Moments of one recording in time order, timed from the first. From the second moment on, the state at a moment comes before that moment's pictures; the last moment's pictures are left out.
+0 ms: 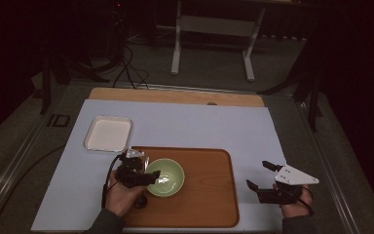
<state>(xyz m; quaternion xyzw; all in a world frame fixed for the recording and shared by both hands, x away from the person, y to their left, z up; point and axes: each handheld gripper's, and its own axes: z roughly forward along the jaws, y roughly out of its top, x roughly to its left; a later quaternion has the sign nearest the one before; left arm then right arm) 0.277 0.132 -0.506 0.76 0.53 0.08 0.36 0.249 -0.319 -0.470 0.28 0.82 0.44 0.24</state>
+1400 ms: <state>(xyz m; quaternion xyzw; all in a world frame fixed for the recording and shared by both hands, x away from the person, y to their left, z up) 0.271 0.157 -0.475 0.72 0.54 0.13 0.42 0.250 -0.320 -0.471 0.28 0.82 0.44 0.24</state>
